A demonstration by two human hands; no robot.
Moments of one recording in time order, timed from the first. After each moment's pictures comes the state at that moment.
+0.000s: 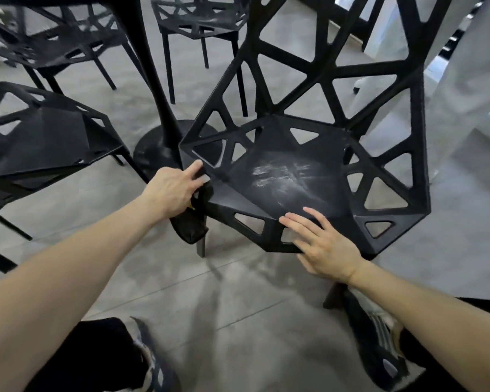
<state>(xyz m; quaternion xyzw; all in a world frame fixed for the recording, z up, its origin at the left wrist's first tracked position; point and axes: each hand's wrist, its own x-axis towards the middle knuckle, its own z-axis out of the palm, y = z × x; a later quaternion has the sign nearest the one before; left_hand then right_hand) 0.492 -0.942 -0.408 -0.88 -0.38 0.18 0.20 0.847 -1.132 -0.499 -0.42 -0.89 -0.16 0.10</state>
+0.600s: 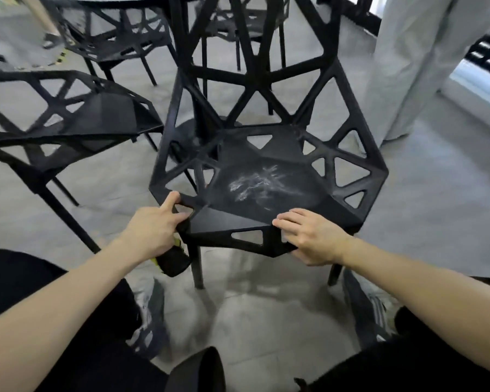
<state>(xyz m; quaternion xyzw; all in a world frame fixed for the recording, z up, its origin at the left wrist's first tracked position) 0.397 -1.120 -0.418 -0.83 -0.52 0.18 0.08 0.809 -1.159 -0.477 -0.30 -0.95 -0.10 0.06</state>
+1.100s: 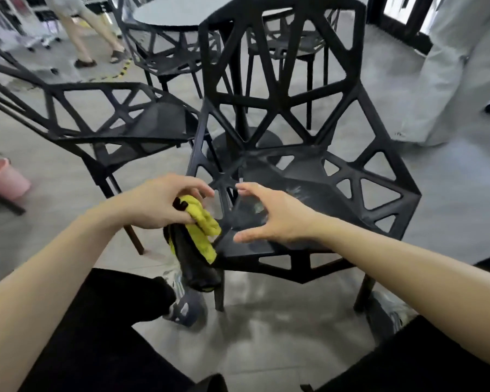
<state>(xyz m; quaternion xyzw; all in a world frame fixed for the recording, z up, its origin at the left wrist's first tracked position) 0.370 -1.158 -0.261 -0.80 -0.53 -0.02 -0.27 0.661 -1.151 -0.334 -0.42 -0.83 0.34 0.16</state>
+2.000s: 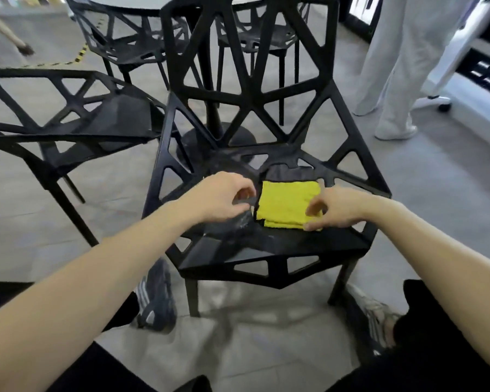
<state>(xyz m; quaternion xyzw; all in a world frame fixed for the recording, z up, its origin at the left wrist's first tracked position) 0.496 -1.086 -0.342 -0.89 -0.43 -0.06 -0.14 0.796 -1.112 -0.335 -0.59 -0.76 0.20 -0.18</state>
